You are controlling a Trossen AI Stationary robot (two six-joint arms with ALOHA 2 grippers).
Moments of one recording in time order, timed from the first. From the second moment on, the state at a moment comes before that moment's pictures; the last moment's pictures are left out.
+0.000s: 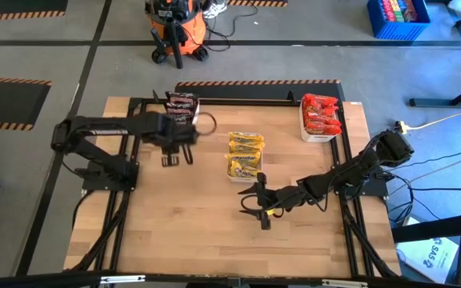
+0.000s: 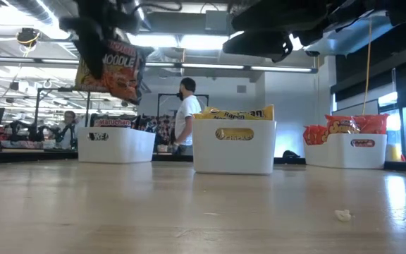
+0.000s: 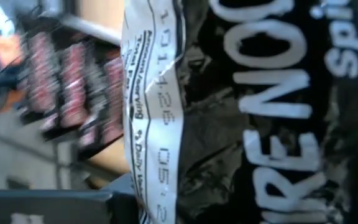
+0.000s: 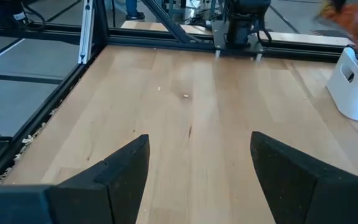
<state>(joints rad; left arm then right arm) 0.12 1.37 1.27 -1.35 -0.36 -0.01 0.41 1.59 0.77 0.47 0.32 0.07</state>
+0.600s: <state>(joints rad) 0.46 1.42 1.17 -1.24 -0.40 0.36 0.41 1.59 0.77 0.46 0.32 0.02</state>
